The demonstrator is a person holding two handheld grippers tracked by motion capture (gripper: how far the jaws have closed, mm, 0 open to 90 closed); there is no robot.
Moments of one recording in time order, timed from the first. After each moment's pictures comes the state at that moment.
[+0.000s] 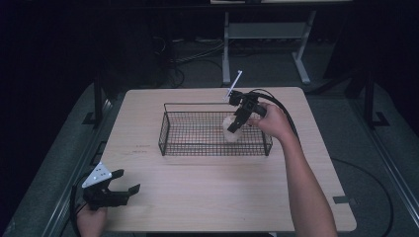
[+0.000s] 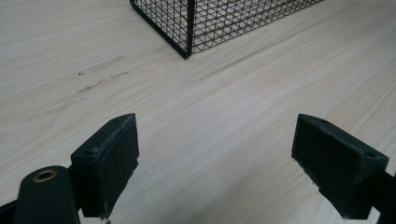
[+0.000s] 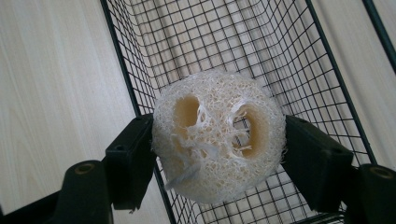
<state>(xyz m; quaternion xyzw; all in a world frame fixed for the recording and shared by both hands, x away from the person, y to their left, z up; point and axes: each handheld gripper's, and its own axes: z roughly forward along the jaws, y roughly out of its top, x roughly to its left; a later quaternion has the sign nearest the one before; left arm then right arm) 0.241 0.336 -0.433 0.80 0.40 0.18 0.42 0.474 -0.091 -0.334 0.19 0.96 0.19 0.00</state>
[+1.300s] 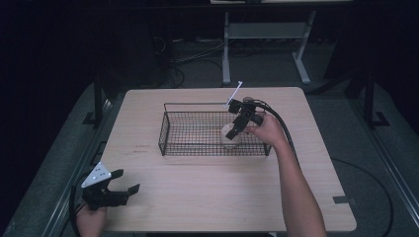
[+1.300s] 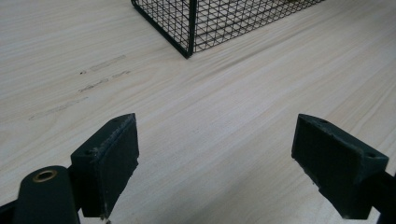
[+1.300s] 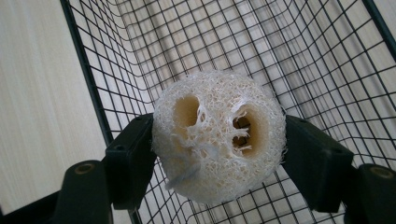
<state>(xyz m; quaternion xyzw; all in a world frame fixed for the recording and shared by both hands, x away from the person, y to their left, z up) 0.242 0.337 -0.433 0.80 0.40 0.18 0.42 0.483 -0.093 -0.381 0.22 0.95 0.20 -0.03</state>
